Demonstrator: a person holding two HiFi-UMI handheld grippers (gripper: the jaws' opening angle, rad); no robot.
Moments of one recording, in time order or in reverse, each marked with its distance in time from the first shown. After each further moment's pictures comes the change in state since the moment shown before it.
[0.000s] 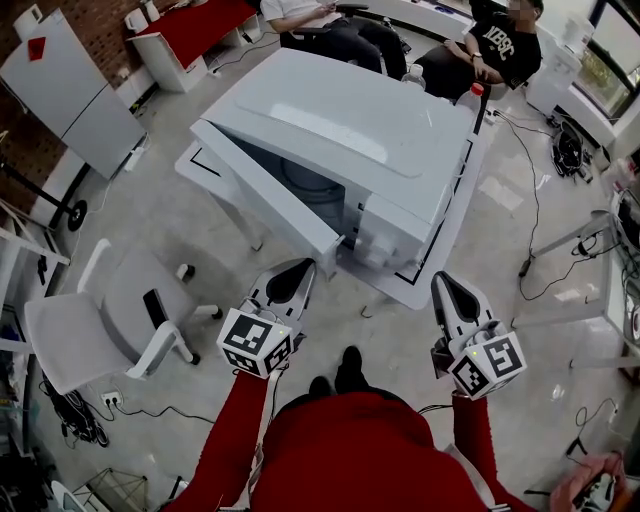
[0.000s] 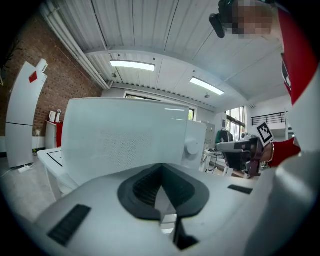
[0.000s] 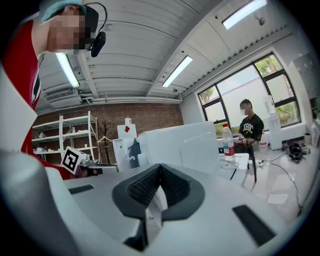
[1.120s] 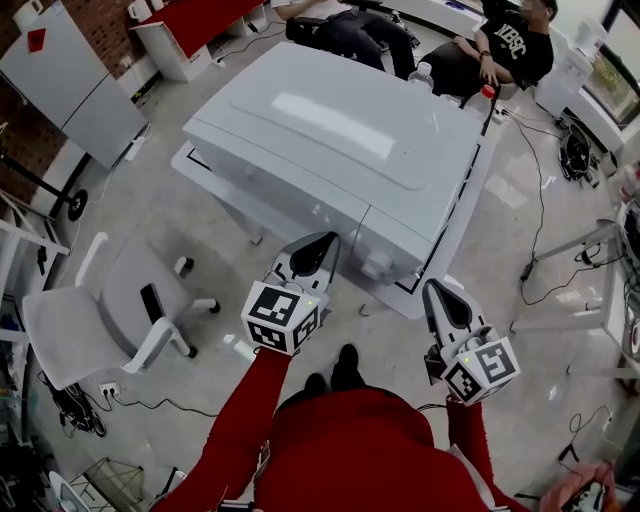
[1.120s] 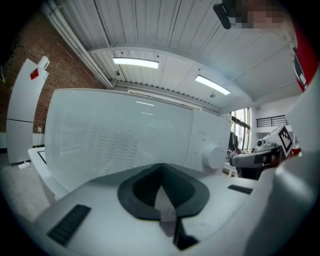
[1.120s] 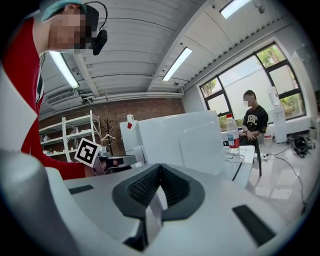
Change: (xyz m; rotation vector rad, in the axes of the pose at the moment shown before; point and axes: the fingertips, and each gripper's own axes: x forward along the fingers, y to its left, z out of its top) left arm 0.072 -0.001 0.018 -0.023 0.008 0.040; right arm 0.014 -0.007 -0.012 0.033 0.061 0.051
